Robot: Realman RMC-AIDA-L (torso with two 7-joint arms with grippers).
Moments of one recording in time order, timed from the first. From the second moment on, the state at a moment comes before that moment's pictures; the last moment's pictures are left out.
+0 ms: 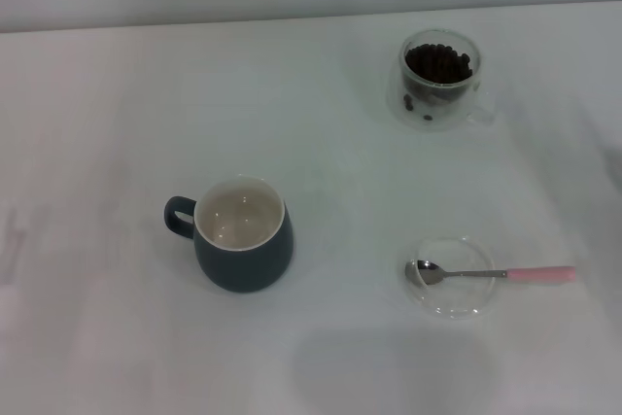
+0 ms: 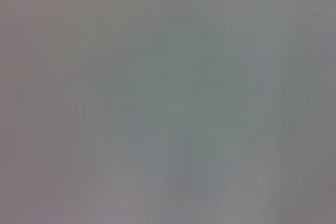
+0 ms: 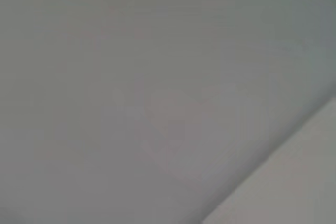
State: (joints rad) left arm -0.17 -2.08 2.79 0.17 -1.29 1.50 -0.17; right arm 0.22 2.00 -0.47 0.10 2.13 1.35 -2.08
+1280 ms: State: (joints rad) left arm -0.31 -2.08 2.79 0.10 -1.34 1.44 -0.18; right arm 0.13 2.01 -0.58 0.47 1.91 1.55 -2.14
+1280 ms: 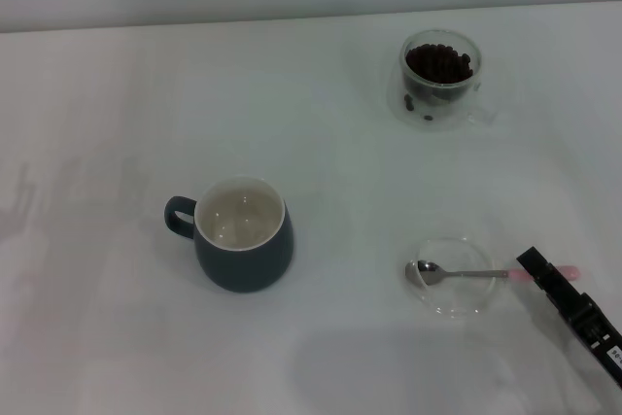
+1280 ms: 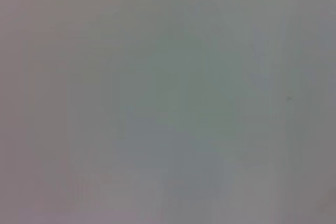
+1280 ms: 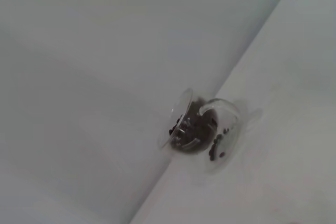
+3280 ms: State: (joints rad) left arm -0.33 -2.08 2.79 0.11 -1.40 1.41 -0.18; right arm 0.41 1.97 -0.63 -0.51 1.69 1.32 -1.71
